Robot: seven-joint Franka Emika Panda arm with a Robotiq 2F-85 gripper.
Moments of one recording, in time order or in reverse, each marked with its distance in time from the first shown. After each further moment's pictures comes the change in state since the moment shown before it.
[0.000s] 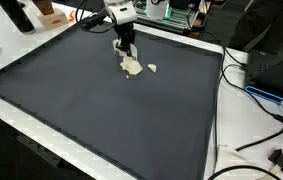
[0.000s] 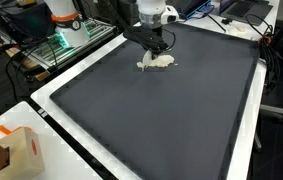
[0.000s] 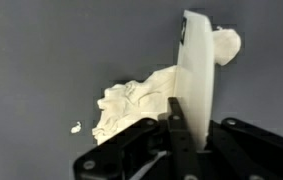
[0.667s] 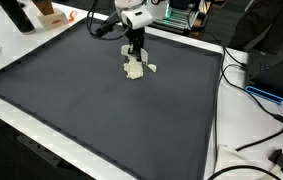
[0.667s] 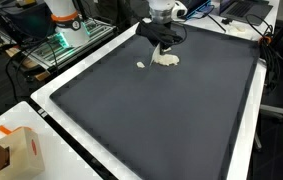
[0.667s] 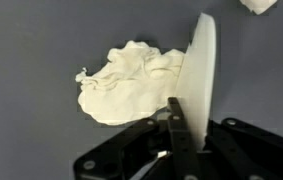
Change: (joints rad) arm 0.037 0.039 0.054 0.052 0.000 0.000 -0.017
